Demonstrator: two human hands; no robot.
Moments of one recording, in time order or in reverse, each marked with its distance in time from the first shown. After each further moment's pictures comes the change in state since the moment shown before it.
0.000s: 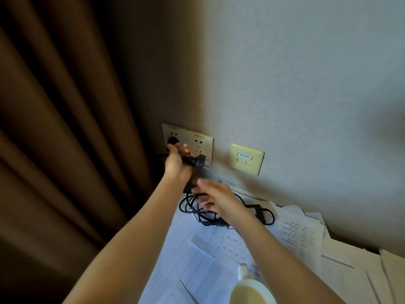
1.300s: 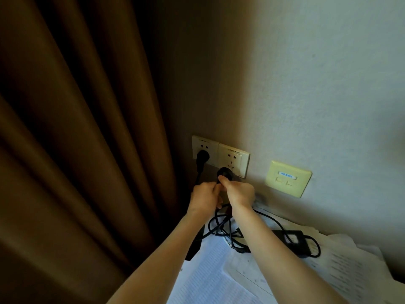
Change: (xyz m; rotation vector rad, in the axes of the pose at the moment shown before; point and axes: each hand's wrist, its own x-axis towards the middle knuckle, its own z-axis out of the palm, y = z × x) left_hand 0.018 0.015 -0.062 1.721 -0.189 0.365; right_hand 0.079 -0.015 0.049 -0.166 0.659 -0.078
